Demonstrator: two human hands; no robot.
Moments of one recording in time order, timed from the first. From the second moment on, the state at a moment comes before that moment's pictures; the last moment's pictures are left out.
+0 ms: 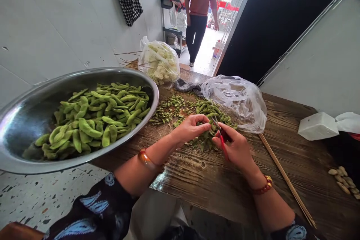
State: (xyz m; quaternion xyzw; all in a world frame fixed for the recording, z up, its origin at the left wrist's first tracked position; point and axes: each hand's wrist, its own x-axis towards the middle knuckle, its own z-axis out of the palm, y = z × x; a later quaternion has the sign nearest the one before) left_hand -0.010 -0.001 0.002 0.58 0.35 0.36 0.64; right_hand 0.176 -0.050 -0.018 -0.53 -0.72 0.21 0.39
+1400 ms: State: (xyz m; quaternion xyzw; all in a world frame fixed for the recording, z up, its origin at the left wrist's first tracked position) left_hand -0.011 0.007 -0.009 0.50 0.36 0.43 0.67; right_hand 0.182 -0.044 -0.025 -0.56 -0.73 0.19 0.34
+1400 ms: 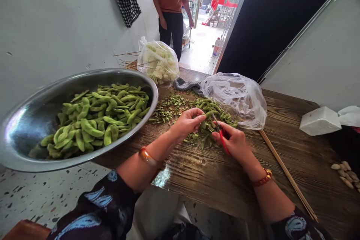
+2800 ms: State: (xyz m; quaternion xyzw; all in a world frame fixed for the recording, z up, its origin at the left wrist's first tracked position) left_hand -0.018 0.016 -0.005 0.37 0.37 0.50 0.69; right_hand 0.187 -0.041 -0.021 -0.59 -0.71 0.14 0.37
